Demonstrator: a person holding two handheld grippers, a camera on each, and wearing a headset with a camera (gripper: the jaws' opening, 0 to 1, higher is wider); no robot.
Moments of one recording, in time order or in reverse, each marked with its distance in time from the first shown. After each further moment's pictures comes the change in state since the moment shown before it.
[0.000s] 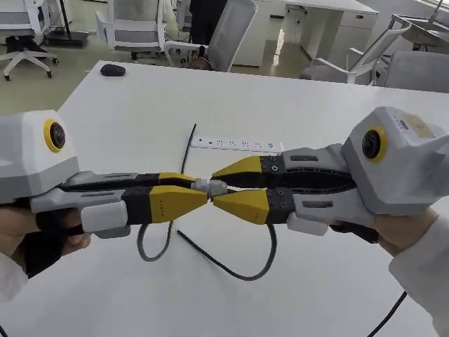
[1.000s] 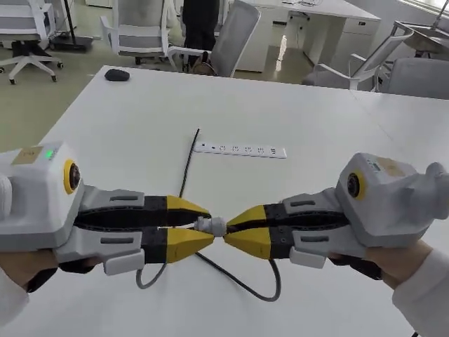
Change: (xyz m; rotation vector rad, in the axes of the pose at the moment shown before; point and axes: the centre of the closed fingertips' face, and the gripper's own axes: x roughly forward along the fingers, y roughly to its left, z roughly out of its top) left arm 0.002 0.016 -0.037 0.340 0.118 0.117; right arm -0.015 0.010 -0.057 0.177 0.090 0.002
